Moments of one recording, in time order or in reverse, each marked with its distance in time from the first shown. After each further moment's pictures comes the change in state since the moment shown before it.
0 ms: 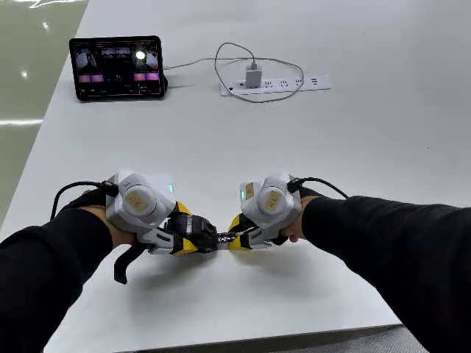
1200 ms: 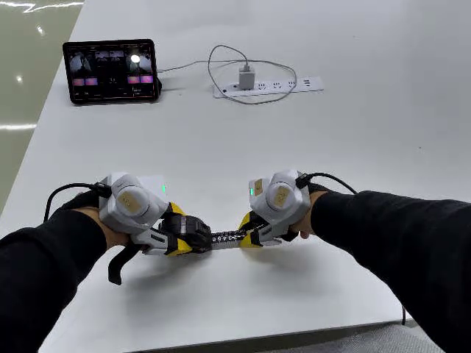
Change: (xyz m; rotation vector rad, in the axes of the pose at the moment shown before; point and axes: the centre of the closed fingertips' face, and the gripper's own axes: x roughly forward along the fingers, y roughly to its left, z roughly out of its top) left arm 0.000 0.002 0.000 -0.011 0.002 0.007; right arm -0.019 -0.003 -0.024 0.026 0.037 -0.016
